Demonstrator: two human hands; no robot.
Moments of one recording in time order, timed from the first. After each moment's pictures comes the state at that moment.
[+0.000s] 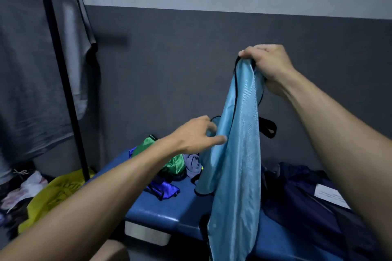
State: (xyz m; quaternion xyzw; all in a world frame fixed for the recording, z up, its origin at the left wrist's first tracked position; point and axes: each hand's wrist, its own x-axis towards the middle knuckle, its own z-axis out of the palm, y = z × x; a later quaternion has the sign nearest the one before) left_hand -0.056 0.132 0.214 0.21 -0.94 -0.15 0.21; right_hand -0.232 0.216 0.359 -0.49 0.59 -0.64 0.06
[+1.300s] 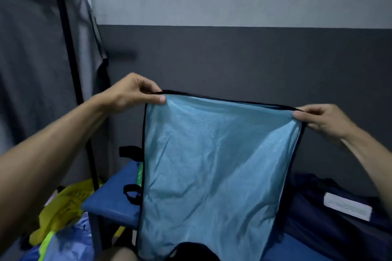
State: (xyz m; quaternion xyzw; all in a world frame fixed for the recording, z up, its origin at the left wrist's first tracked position) left_hand 0.079 0.064 0.312 0.19 -0.86 -0.31 0.36; right_hand -0.360 0.310 0.275 -0.51 0.63 -0.57 0.12
